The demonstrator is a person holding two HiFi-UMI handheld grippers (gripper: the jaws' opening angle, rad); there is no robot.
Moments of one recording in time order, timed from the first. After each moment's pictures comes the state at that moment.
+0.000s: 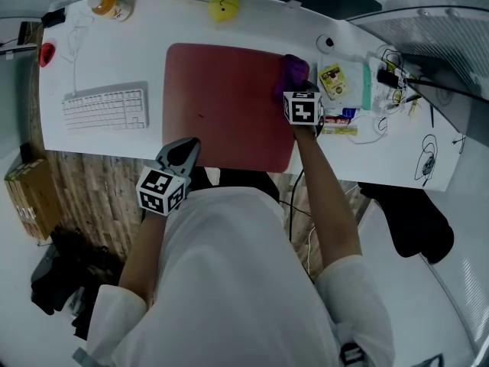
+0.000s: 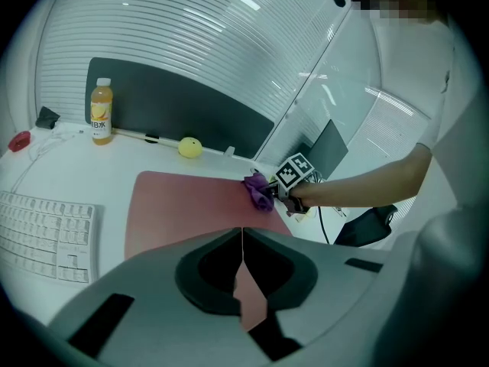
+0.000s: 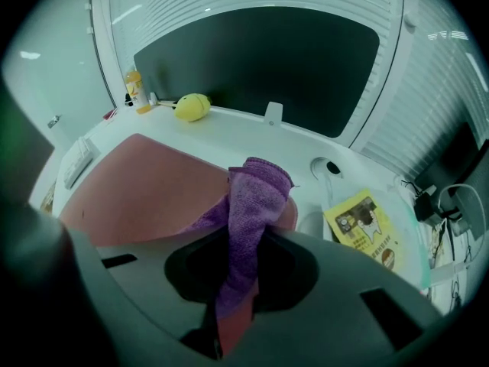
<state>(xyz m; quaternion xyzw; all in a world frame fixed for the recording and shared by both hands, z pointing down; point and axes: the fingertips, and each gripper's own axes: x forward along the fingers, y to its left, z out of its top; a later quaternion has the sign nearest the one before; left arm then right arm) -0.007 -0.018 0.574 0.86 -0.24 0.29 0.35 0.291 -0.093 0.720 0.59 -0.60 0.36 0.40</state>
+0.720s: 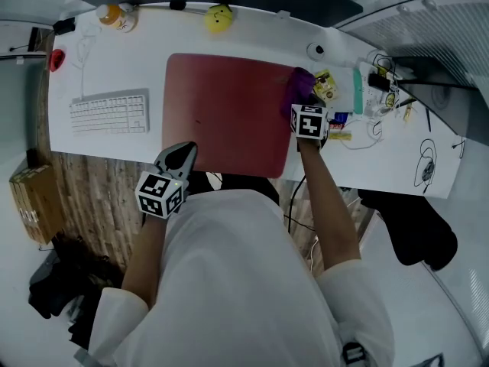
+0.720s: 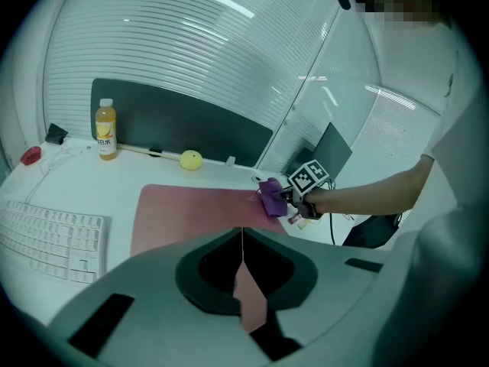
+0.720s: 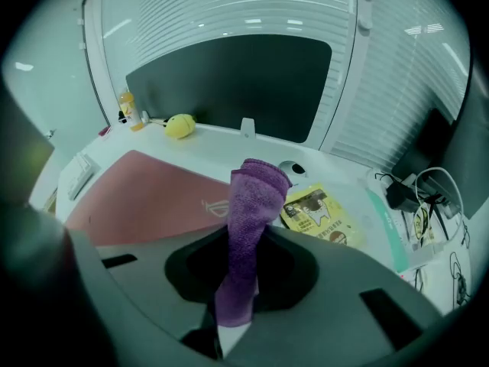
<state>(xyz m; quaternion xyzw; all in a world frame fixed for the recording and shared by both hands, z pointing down) 0.002 -0.014 0.552 0.86 -0.28 0.28 0.33 0.331 -0.068 0.685 0.63 -0.59 0.35 0.36</state>
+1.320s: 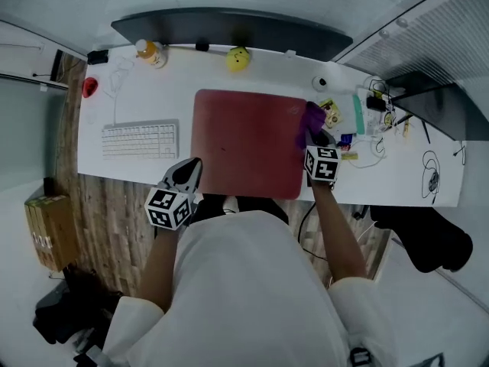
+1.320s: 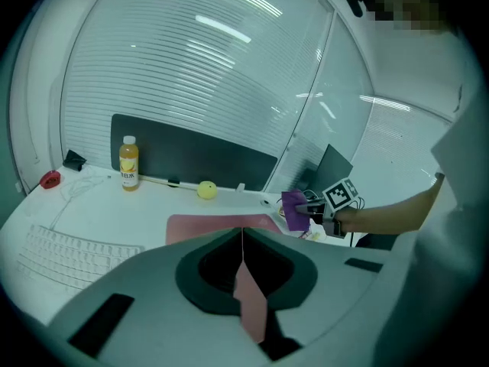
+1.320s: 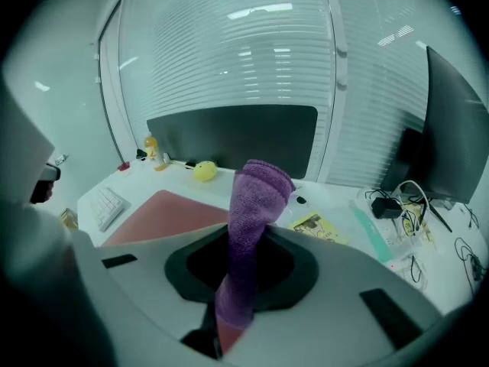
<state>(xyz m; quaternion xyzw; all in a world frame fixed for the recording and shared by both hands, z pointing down) -0.056 -0.046 0.499 0.88 -0.31 0.22 0.29 0.290 -0.043 0.590 0.67 -0.63 0.30 0.26</state>
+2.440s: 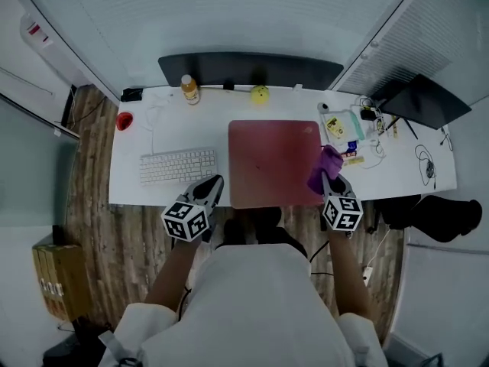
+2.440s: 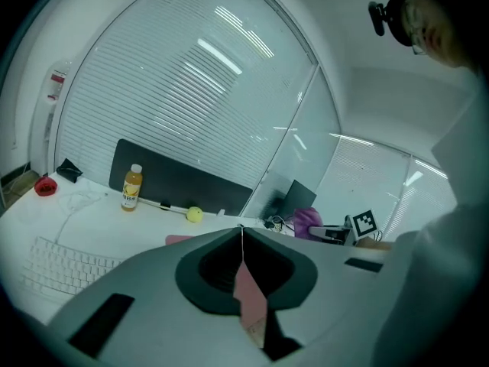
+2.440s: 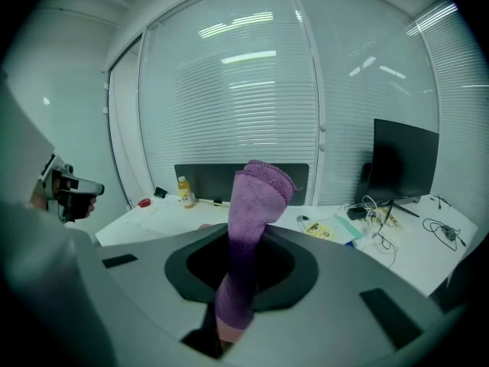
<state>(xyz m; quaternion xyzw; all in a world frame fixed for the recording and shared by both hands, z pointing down) -0.165 -0.031 0.405 0.92 -0.24 0.11 0.29 0.142 0.077 0.433 0.74 -0.62 0.23 0.15</state>
